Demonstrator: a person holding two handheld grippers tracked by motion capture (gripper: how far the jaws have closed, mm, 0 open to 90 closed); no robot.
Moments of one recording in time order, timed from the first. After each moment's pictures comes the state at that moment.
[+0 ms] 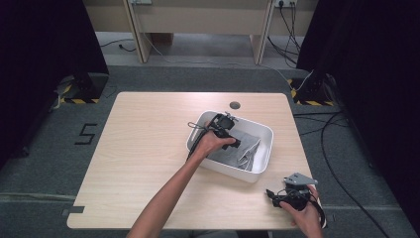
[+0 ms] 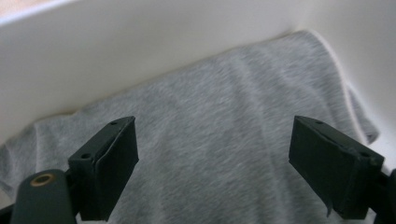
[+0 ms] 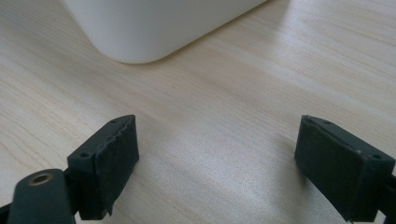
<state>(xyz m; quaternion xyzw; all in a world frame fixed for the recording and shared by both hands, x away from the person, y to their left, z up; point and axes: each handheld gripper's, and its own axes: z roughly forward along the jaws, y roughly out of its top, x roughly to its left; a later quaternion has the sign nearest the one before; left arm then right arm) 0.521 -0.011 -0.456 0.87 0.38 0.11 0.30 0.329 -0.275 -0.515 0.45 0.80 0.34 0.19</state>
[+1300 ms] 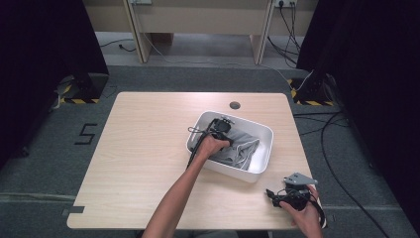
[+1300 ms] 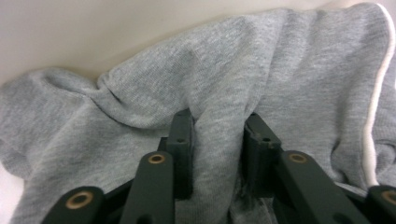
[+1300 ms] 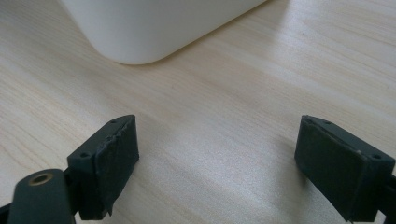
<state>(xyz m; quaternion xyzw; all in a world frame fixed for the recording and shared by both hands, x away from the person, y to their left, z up) 0.530 -0.008 -0.485 0.85 0.43 0.08 0.30 0.329 -0.275 -0.515 0.45 0.80 0.34 0.19</state>
